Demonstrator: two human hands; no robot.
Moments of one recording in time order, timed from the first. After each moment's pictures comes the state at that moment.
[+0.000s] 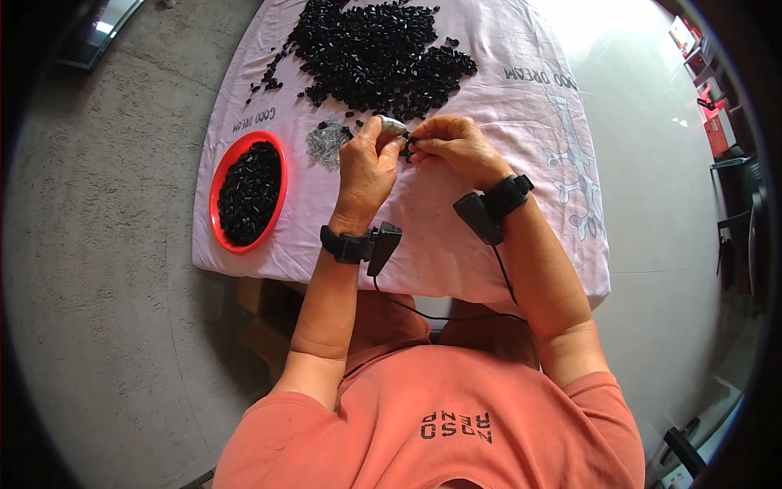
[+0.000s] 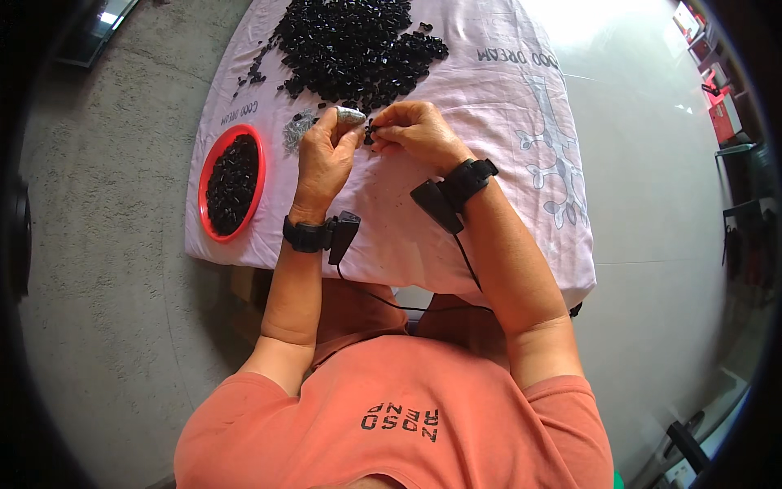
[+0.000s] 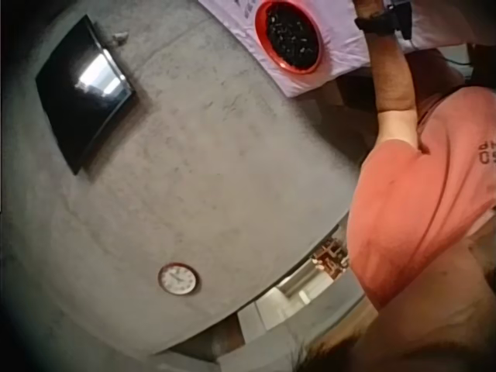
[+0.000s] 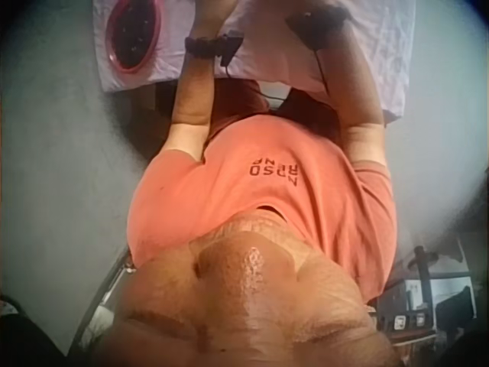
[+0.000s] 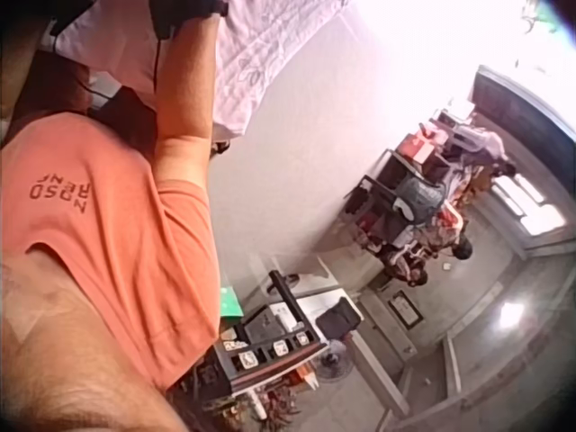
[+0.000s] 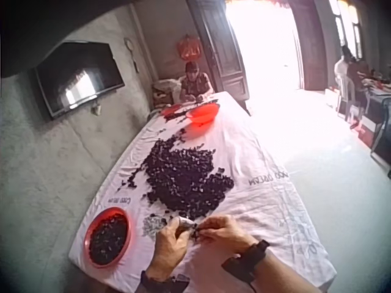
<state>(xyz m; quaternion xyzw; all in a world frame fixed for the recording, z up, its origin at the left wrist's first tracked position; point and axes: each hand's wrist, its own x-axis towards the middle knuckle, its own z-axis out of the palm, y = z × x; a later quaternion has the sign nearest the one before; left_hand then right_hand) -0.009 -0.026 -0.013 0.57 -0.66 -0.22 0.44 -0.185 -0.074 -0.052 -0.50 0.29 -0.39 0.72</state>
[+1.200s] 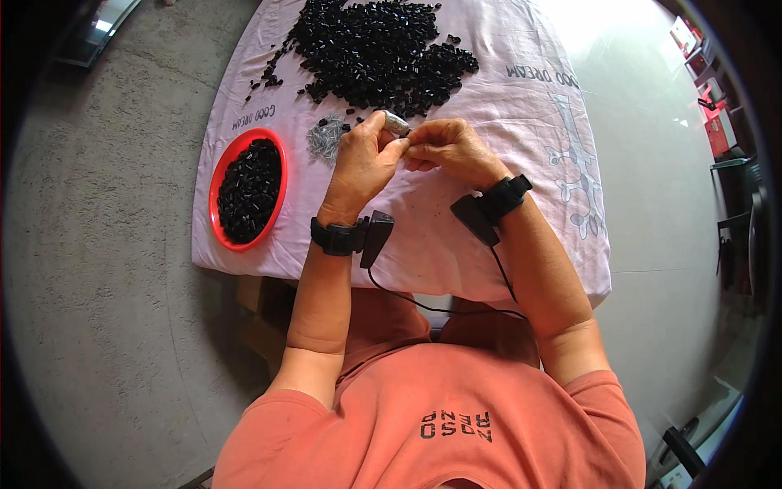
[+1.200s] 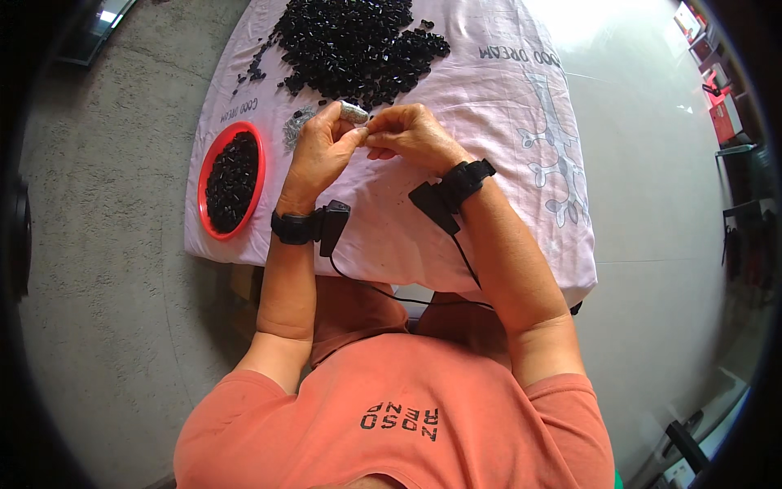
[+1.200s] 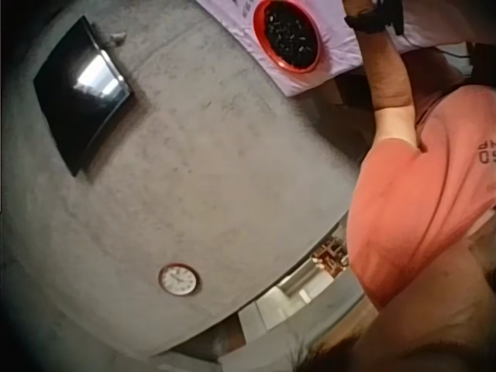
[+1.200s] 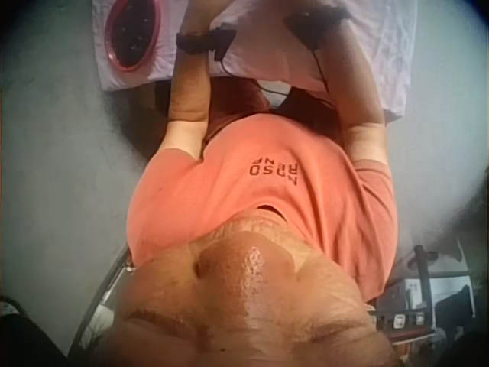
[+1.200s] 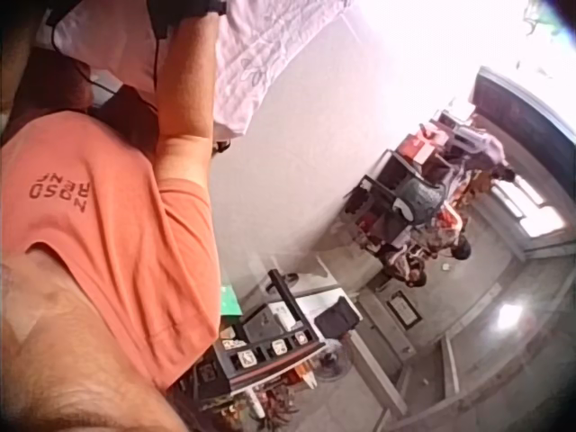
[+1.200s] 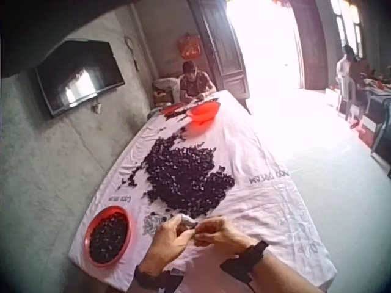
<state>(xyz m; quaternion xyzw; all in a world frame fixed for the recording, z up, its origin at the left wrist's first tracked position) 0.001 -0.029 0.009 0.57 -0.70 -0.27 0.33 -0.178 -0.069 -0.052 -0.56 0.28 -0.36 0.69</state>
